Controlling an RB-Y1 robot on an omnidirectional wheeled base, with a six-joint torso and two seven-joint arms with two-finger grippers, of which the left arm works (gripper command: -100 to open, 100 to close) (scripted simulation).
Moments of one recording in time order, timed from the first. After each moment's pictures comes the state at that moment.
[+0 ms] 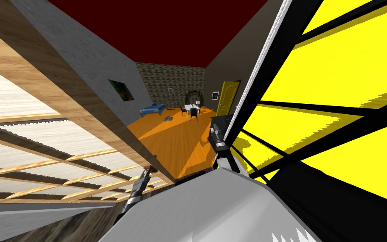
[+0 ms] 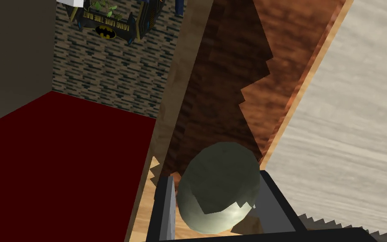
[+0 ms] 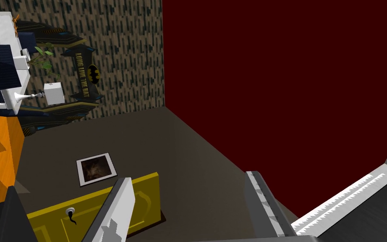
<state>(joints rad) 0.13 0.27 0.34 -0.64 -0.42 -1.15 -0.70</state>
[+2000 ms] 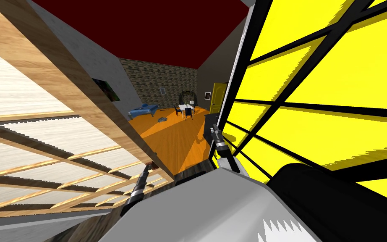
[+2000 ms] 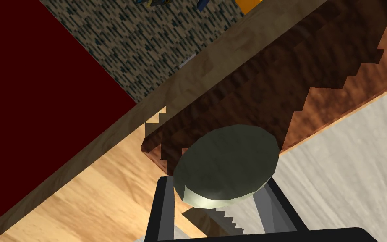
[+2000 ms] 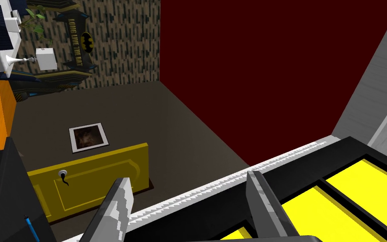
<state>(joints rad) 0.08 0.26 0.27 -0.64 -0.23 -1.08 -0.23</state>
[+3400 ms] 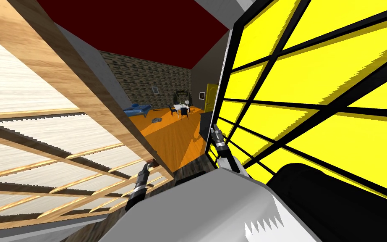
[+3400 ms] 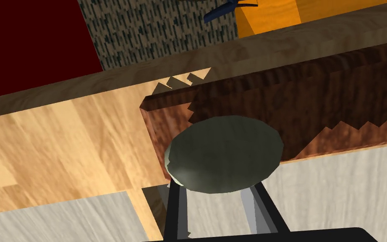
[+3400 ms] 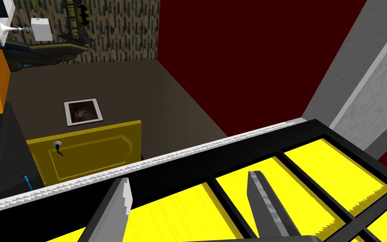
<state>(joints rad) 0.04 0.25 0.22 -0.61 -0.07 -1.04 0.10</state>
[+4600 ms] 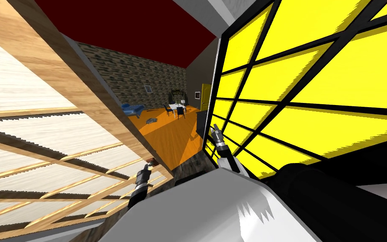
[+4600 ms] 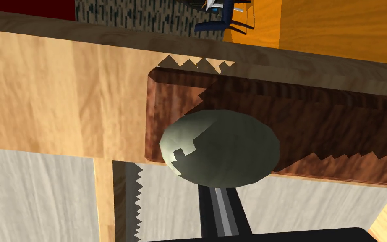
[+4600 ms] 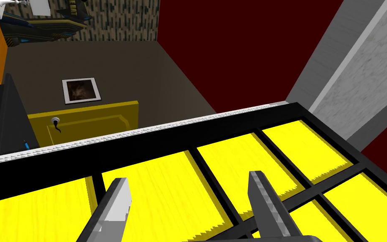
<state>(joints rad) 0.03 0.24 0.17 -0.63 0.06 -0.97 0.37</state>
